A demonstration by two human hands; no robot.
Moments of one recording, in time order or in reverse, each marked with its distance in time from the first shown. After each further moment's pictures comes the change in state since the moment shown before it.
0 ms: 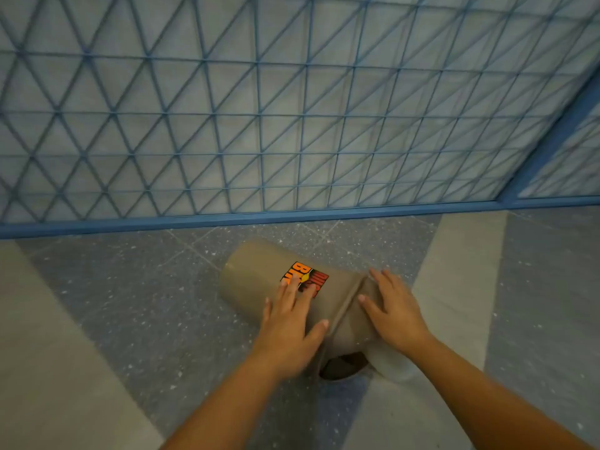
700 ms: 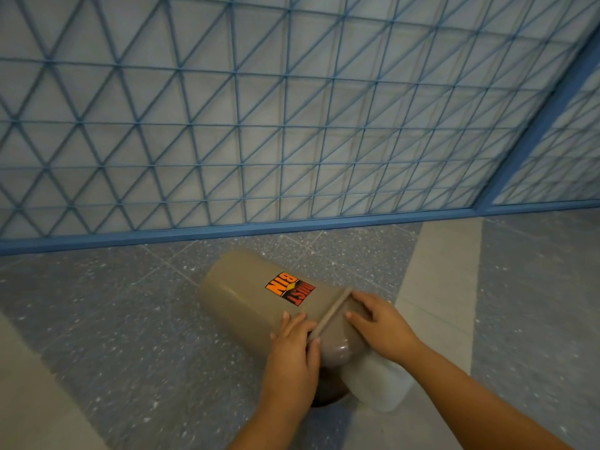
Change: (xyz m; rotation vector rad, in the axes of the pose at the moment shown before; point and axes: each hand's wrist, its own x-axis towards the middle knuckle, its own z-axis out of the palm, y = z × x) left_hand -0.002 0.027 0.030 -0.341 0.209 -0.078; right_hand 0.010 0.001 -0.004 0.165 -0.115 0.029
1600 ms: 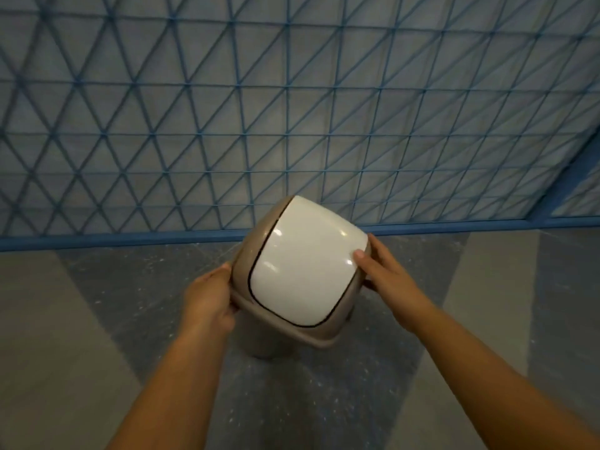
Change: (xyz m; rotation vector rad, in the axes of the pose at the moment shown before) left_hand 0.049 -0.015 -0.173 -0.967 0.488 -0.630; right_hand 0.015 -0.105 -0.012 0.757 -0.075 -0.097
